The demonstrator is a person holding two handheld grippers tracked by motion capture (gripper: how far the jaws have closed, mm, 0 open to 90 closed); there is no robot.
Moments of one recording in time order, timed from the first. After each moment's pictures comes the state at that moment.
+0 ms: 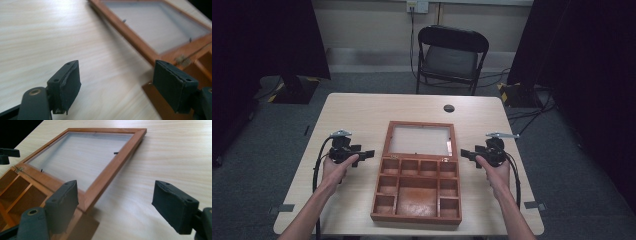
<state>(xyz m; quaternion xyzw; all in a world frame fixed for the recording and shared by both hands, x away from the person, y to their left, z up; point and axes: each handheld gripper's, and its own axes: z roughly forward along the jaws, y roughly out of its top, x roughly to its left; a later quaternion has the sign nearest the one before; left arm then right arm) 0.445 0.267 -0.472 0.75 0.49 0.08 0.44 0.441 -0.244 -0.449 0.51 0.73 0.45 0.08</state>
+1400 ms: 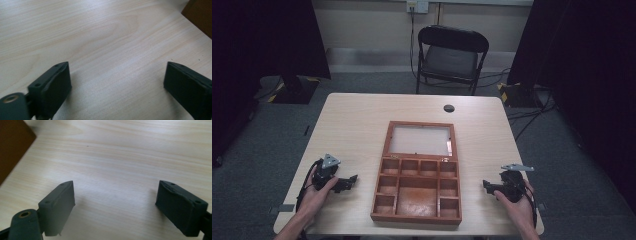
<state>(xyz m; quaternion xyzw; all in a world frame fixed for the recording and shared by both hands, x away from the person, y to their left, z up) 0.375 0.291 -0.503 0.79 0.47 0.20 0.34 0.361 -0.287 -0.490 0.56 0.74 0.30 0.20</state>
